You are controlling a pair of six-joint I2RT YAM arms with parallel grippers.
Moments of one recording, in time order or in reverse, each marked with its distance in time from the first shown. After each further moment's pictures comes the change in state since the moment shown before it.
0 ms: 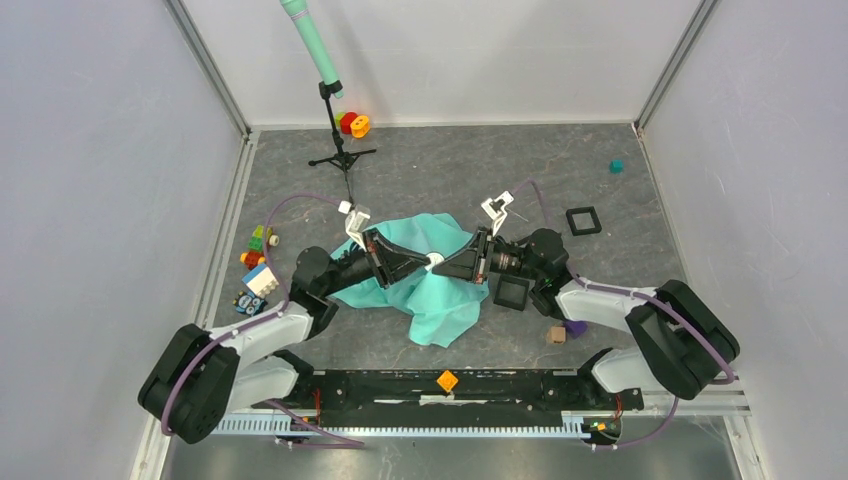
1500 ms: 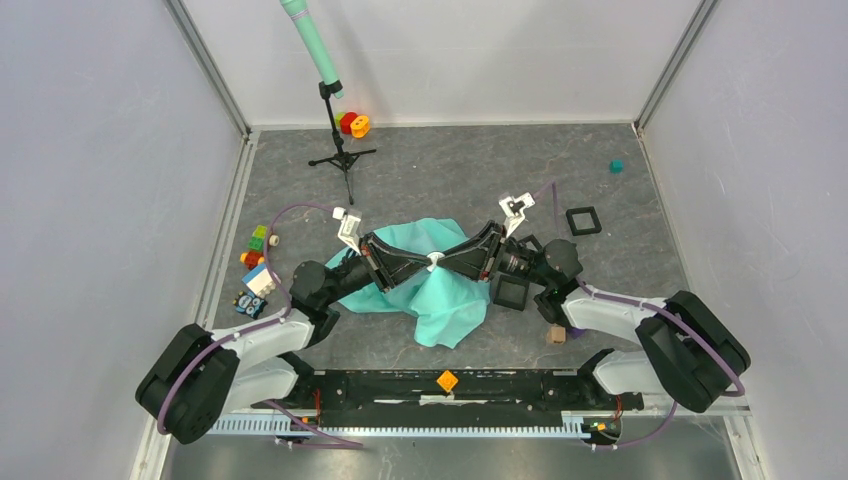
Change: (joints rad) left arm -0.058 -0.016 -0.056 0.163 -0.127 -0.153; right arm 0.003 -0.064 -0.055 0.167 0.097 -0.031
